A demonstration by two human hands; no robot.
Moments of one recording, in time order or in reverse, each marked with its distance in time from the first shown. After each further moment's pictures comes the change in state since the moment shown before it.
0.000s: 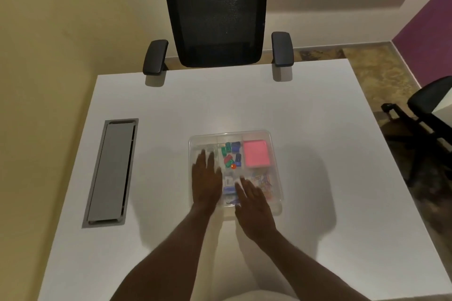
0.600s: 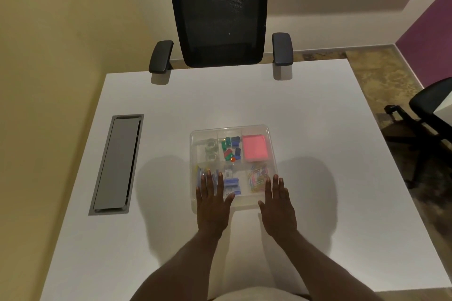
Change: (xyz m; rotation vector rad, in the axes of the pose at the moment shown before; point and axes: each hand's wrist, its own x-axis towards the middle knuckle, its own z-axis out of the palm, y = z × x) left_hand -0.090 -0.023 0.041 0.323 -0.195 0.005; right_hand -0.033 0.057 0.006 -0.089 -0.195 0.299
